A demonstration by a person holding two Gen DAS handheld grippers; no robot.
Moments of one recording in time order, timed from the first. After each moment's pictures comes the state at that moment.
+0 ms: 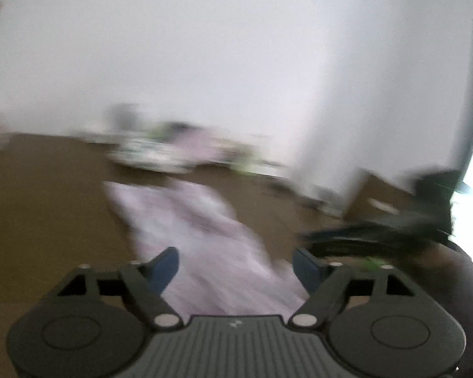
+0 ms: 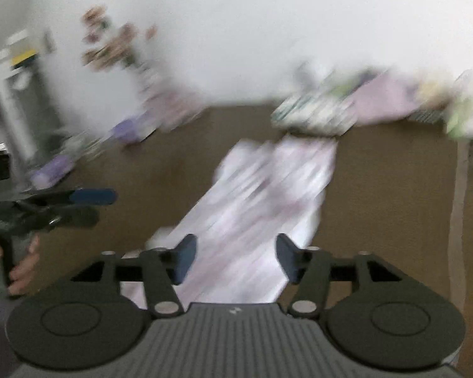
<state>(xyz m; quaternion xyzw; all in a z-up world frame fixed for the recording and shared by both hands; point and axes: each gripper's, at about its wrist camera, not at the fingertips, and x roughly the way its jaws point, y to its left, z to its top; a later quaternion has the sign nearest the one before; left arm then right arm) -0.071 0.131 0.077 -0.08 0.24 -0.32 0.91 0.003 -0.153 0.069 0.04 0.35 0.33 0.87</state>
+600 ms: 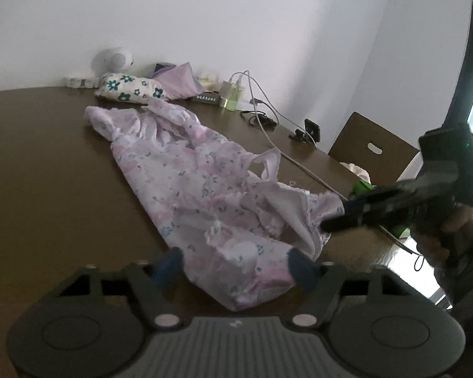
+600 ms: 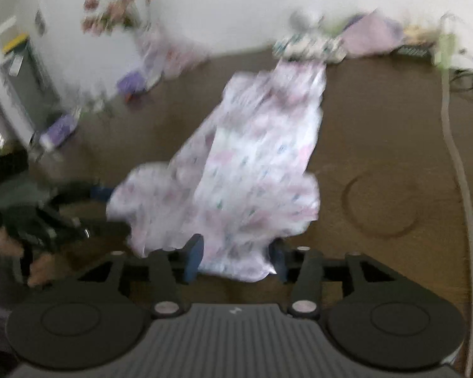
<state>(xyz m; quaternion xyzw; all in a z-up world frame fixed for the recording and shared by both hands) -0.094 0.106 0.023 -0.07 0.30 -0.31 0.90 -0.074 -0.175 0.044 0.05 0.38 0.28 0.88</state>
